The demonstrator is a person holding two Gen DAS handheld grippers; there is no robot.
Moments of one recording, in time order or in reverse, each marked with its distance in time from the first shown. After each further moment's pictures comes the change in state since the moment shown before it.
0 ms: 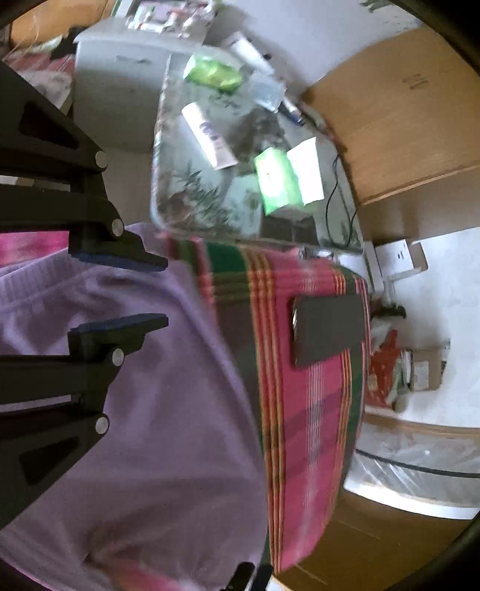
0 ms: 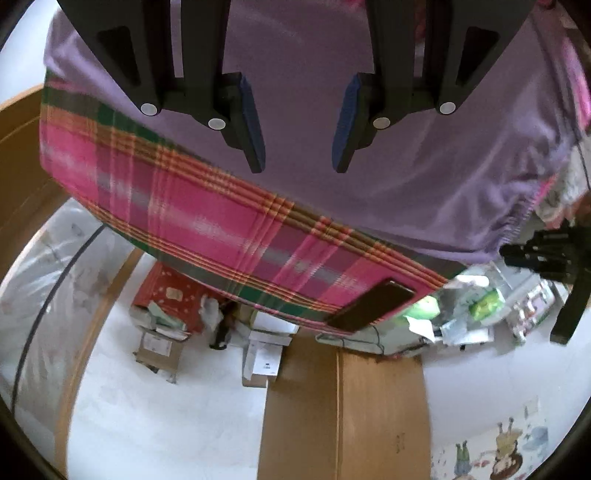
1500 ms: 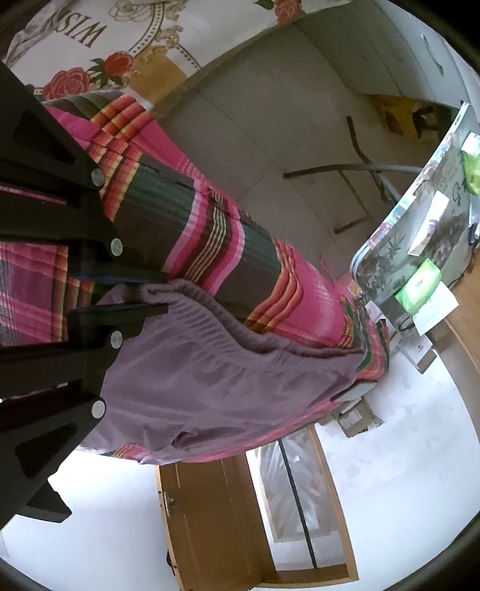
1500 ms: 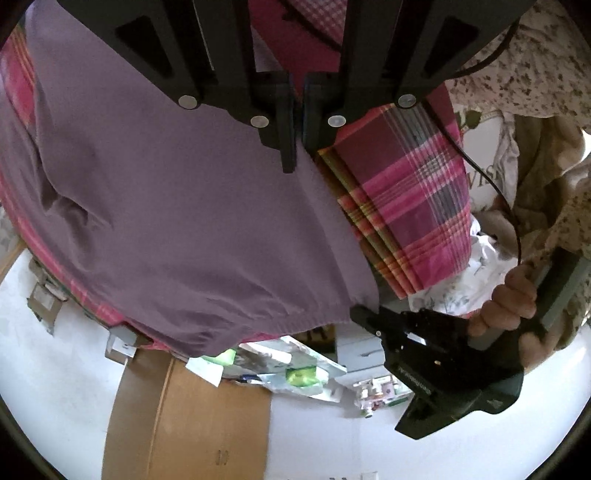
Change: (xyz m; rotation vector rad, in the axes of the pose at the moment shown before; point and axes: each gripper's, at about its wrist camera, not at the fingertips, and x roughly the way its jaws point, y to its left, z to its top) left arm -0.074 0.104 -0.279 -0.753 0.084 -0.586; right arm -0.097 0.302 -0.175 -0.295 -0.007 0.293
